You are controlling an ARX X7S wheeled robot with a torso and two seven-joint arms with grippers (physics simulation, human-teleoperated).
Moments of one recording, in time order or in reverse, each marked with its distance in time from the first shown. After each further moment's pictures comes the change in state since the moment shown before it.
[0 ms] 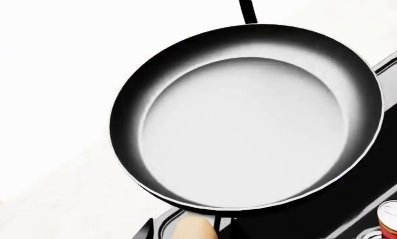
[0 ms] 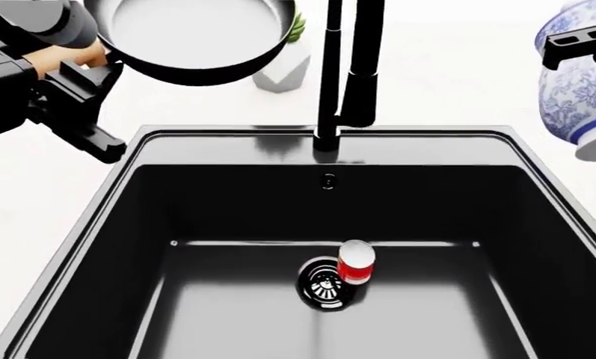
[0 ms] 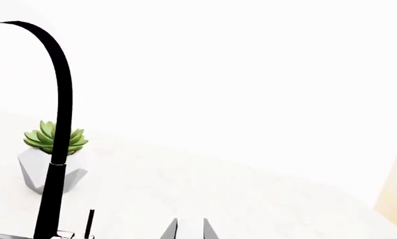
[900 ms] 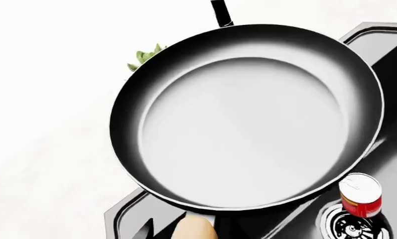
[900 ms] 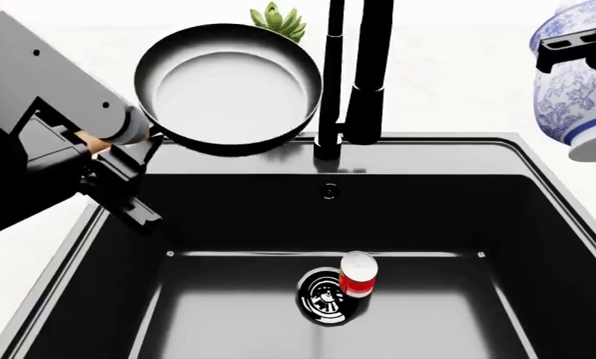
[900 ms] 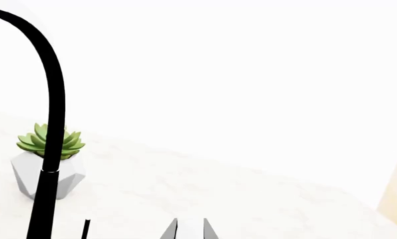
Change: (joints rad) left arm 0.181 -0.062 0.038 0.129 -0.118 0.128 -0.072; right arm -0.019 0.021 -0.037 -0.014 -0.025 -0.059 -0.025
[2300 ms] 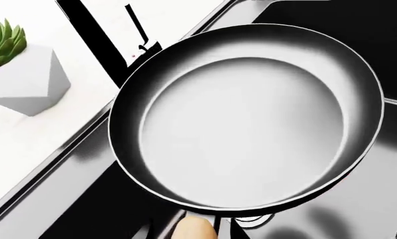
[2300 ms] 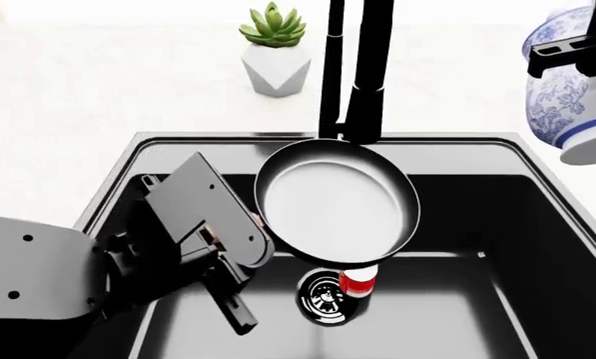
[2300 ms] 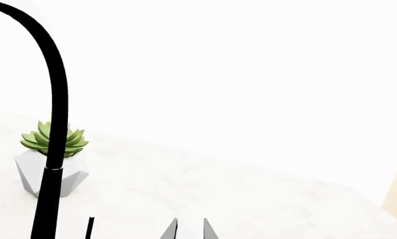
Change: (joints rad) left arm 0.251 0.184 0.165 0.116 0.173 0.128 0.112; right arm -0.018 0.017 -0.039 -0.005 -0.007 -0.056 -0.011
